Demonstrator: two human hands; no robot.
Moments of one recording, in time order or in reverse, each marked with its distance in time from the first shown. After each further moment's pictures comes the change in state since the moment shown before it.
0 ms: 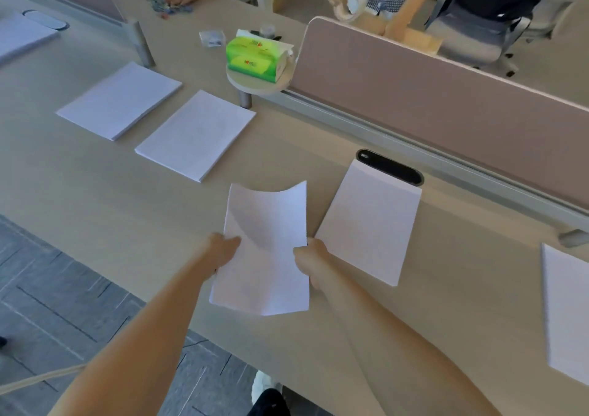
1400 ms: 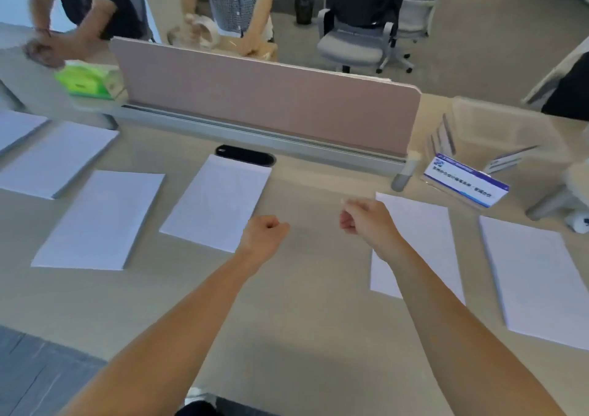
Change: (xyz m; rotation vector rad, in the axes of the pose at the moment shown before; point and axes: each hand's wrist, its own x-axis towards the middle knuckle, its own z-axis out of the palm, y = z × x) left_hand -0.266 0.137 0.366 0.008 -0.126 0.492; right_hand -0.106 0.167 -0.445 0.188 0.290 -0.429
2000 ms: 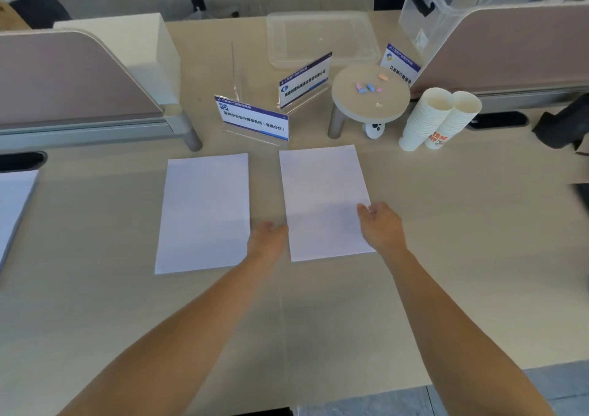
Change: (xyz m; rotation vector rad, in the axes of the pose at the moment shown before) left_hand -0.101 0.094 0.479 0.073 -0.226 -0.308; right_hand -0.046 0.271 -0.444 -0.301 0.451 0.311
